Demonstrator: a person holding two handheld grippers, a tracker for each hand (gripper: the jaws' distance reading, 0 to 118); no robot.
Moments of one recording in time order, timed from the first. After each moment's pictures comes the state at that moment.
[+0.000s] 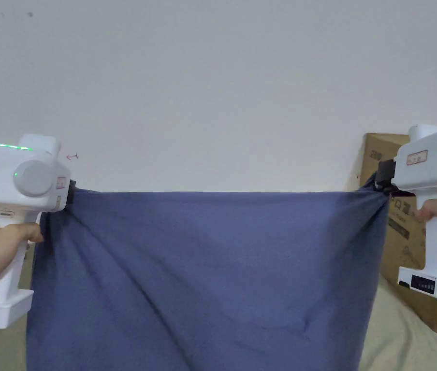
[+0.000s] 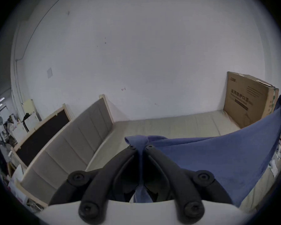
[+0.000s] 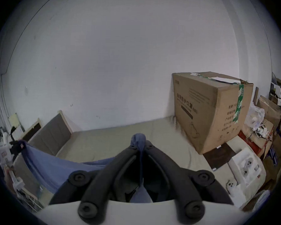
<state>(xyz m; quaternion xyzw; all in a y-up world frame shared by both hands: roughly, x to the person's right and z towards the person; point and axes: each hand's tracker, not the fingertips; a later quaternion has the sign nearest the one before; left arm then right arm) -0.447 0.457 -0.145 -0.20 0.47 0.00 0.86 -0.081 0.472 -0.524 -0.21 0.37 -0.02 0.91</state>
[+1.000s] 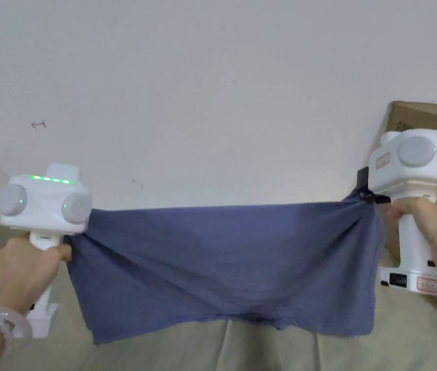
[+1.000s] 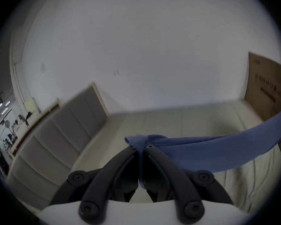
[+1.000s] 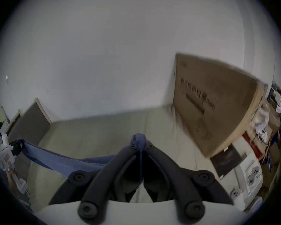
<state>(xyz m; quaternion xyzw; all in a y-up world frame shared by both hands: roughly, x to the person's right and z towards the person) -0.603 0.278 -0.326 -0.29 0.49 0.03 0.82 -0.250 0.350 -0.663 -0.31 0.31 0.07 0.90</state>
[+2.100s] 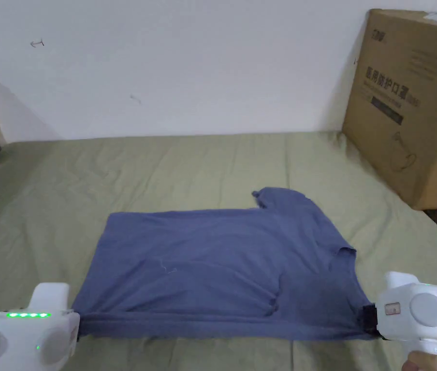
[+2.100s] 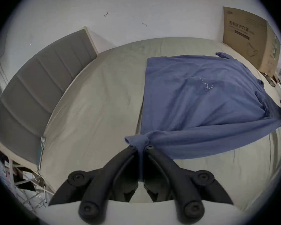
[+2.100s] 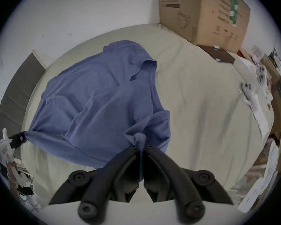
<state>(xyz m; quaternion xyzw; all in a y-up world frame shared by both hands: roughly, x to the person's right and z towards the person) -0.366 0.089 -0.047 -0.42 0.42 0.09 0.80 0.026 0.101 -0.423 -0.49 0.29 0.10 0.82</state>
